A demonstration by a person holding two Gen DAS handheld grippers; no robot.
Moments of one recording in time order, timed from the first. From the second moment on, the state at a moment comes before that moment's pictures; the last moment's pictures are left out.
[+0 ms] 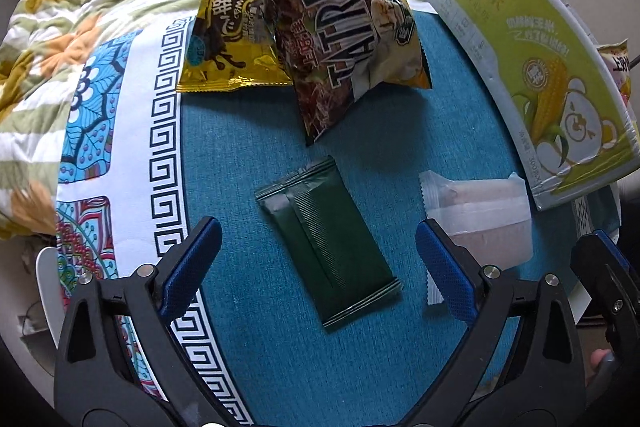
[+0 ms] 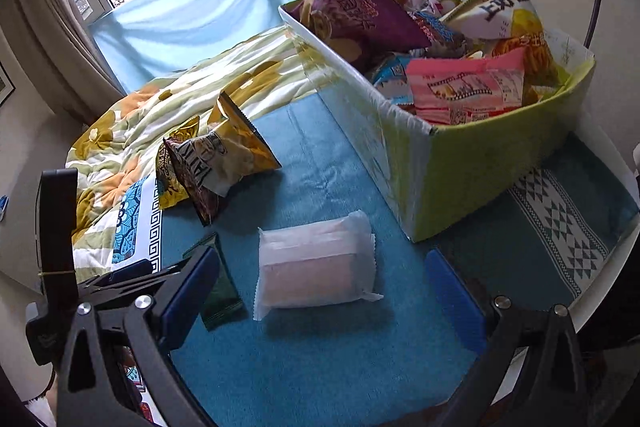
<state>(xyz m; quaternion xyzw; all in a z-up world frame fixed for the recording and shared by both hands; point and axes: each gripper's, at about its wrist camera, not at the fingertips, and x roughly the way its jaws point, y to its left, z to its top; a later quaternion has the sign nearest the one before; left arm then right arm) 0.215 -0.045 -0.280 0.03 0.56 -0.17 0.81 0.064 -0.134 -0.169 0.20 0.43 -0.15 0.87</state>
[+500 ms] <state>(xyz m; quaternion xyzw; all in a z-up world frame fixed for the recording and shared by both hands) 0.205 -0.052 -0.302 0.10 0.55 -0.15 0.82 0.073 -0.136 -0.215 0.22 0.45 -0.15 0.85</state>
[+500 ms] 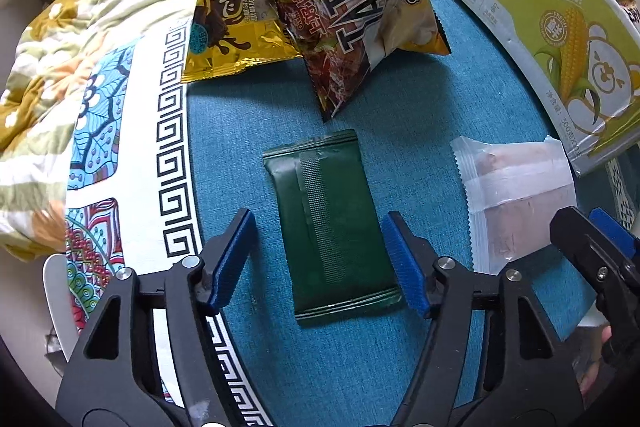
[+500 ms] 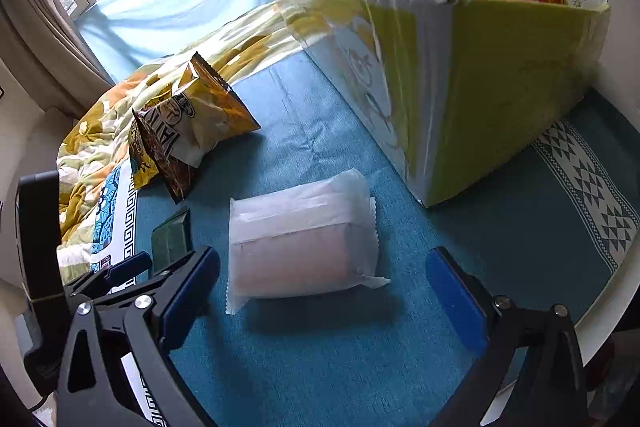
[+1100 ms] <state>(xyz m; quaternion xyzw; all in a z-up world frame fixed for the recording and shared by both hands) 0.220 -0.046 -0.295 0.10 0.55 -0.18 0.81 0.106 -0.119 -0.240 0.17 0.48 -0.13 0.85</state>
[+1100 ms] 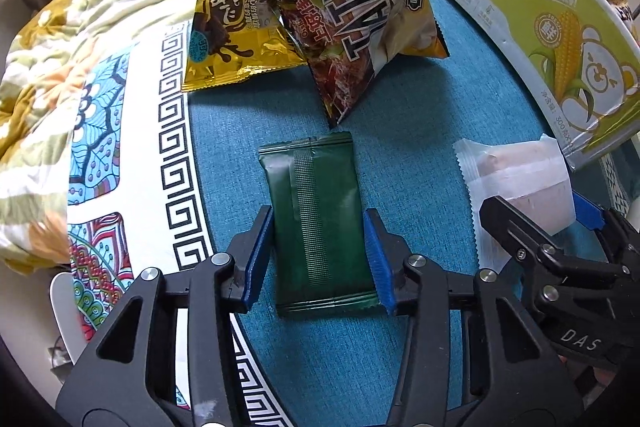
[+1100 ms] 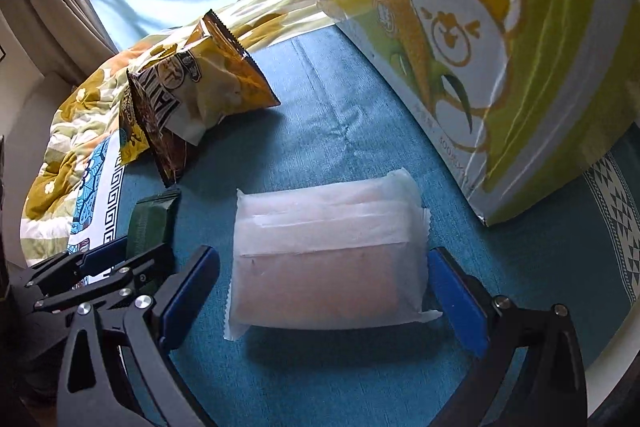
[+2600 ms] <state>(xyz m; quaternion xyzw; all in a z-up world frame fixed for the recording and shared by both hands) 0.204 -0.040 -0.105 0.06 0.43 -0.22 0.87 0.100 -0.105 -0.085 0.10 0.39 -0.09 0.91</state>
